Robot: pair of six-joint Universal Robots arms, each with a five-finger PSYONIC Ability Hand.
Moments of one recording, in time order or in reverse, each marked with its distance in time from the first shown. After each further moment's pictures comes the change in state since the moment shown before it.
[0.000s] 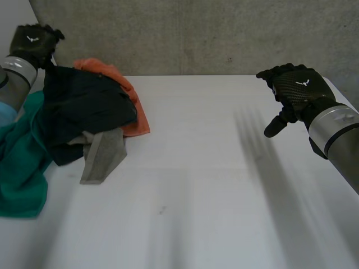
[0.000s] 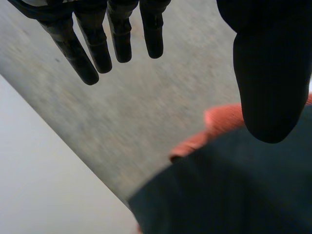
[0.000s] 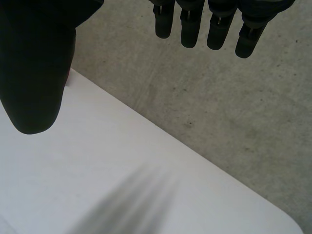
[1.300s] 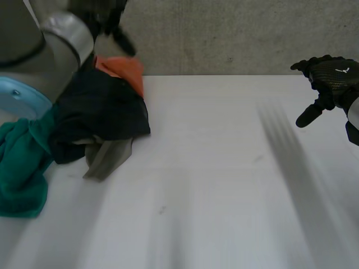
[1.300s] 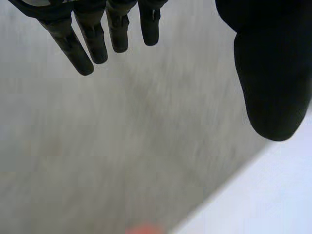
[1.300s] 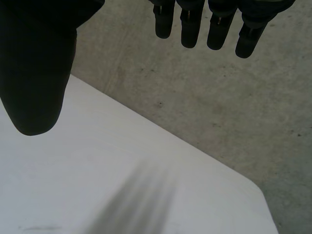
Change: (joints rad) left arm -0.381 0.308 -0.114 -0.146 -0.125 -0.153; right arm -0.178 -0.003 -0.097 0.145 -0.071 0.004; left_hand -0.132 -0.099 -0.098 -0.110 -0.094; right_hand 0.000 0.000 0.000 0.000 0.000
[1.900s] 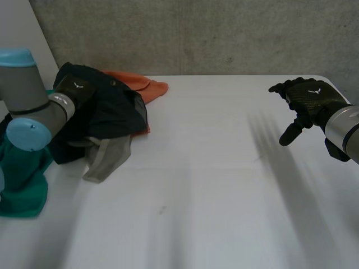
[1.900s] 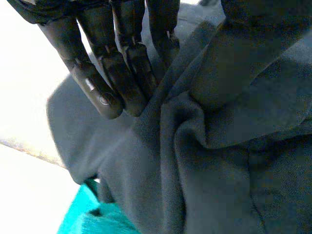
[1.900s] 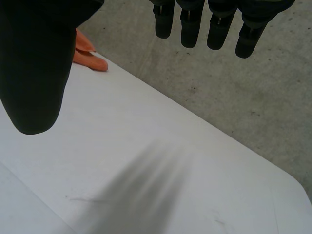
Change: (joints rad) left arm 0.236 -0.319 -0.042 -0.020 0.007 0.481; right arm 0.050 0.077 0.026 -0.003 -0.030 -0.055; left_hand 0.938 0.976 0.962 0.982 0.941; right_hand 0.000 0.000 0.000 0.000 0.000
